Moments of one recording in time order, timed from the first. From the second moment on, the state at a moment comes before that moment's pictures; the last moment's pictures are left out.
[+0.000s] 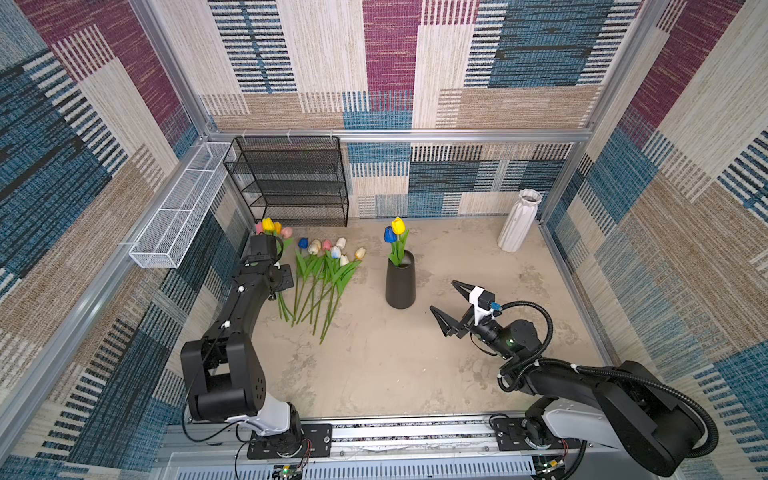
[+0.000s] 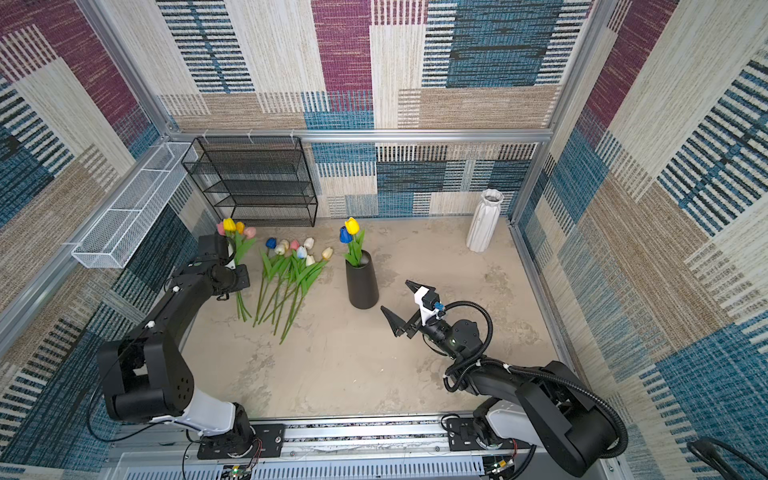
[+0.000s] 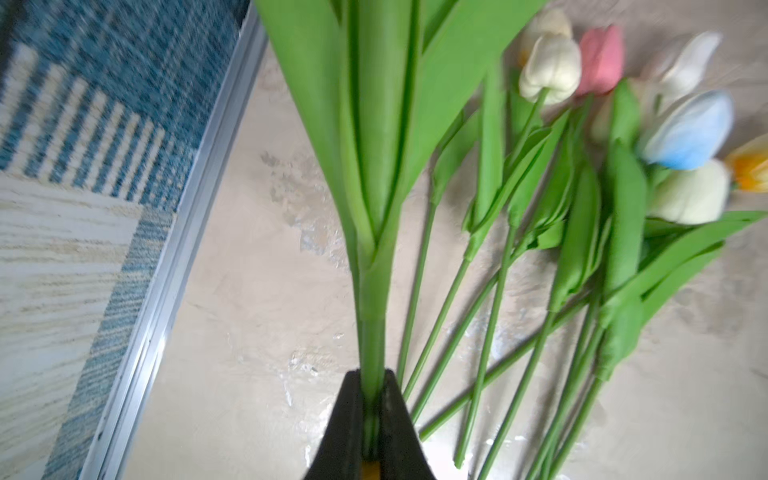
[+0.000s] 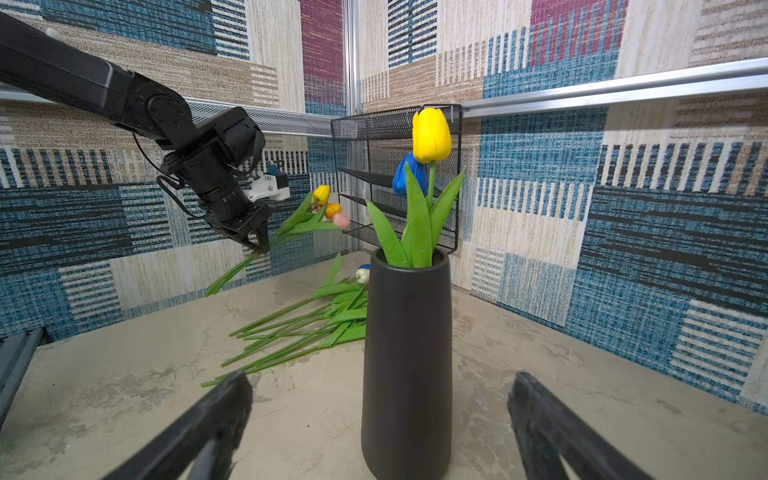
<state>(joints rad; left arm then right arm) 0.12 1.47 1.15 -0.59 -0.15 -0.10 0.55 1.22 0.19 1.24 -0.29 0.06</state>
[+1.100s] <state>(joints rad) -0.38 1.37 0.90 0.86 0.57 -0.29 0.55 1.23 0.19 1.26 -0.30 0.07</state>
